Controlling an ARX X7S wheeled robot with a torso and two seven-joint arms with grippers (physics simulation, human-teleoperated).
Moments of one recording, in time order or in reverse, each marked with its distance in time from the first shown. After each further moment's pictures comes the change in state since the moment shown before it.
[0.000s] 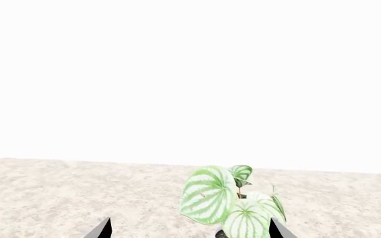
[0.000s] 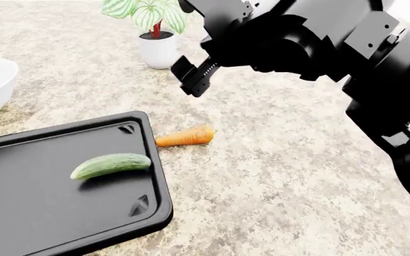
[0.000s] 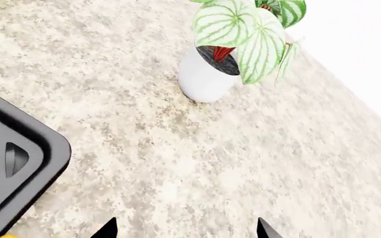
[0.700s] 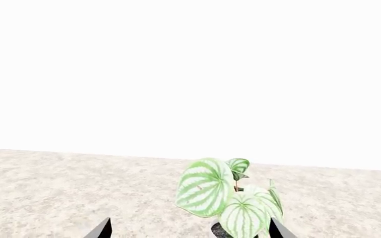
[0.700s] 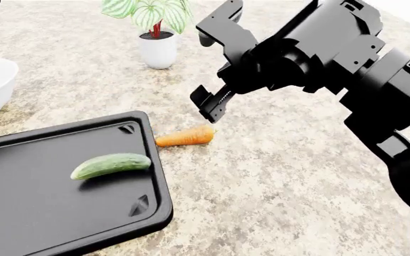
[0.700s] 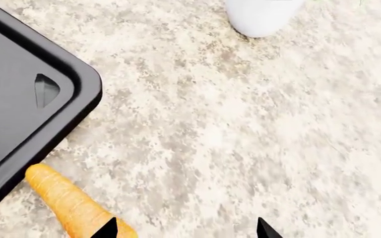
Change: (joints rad) left arm 0.039 0.002 0.004 -0.017 0.013 0.039 0.027; right arm -0.055 0.008 -0.101 0.148 -0.033 -0.014 -0.308
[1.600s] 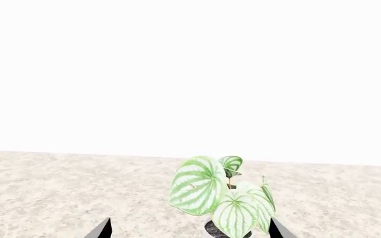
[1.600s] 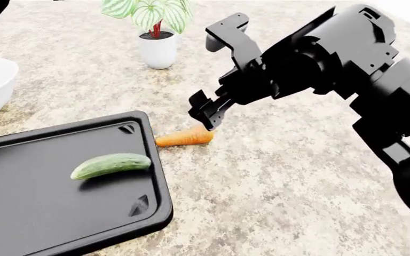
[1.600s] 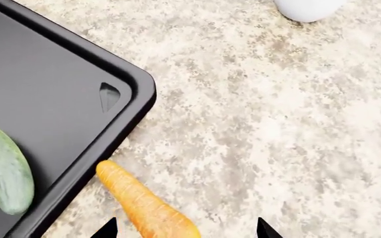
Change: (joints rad) left arm -0.006 0.011 0.018 -0.001 -0.005 0.002 0.003; right arm -0.041 0.042 0.066 0.018 0.105 0.021 -0.102
